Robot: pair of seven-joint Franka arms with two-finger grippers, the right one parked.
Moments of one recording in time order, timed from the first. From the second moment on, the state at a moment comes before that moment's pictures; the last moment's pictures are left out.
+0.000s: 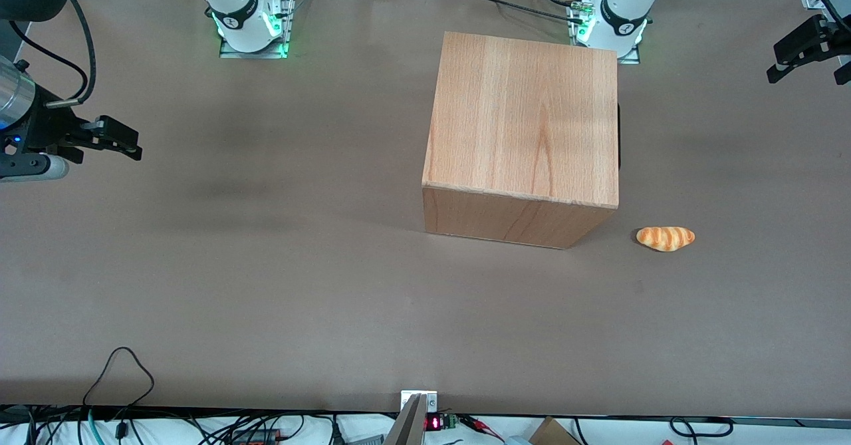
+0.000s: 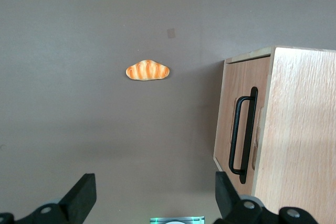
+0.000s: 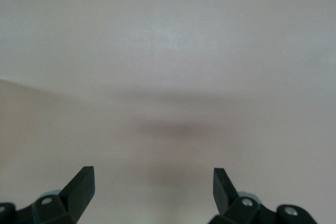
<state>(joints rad) 0.03 -0.08 0.00 -1.48 -0.01 1.40 0.05</state>
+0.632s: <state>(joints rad) 0.03 -0.08 0.00 -1.48 -0.01 1.40 0.05</state>
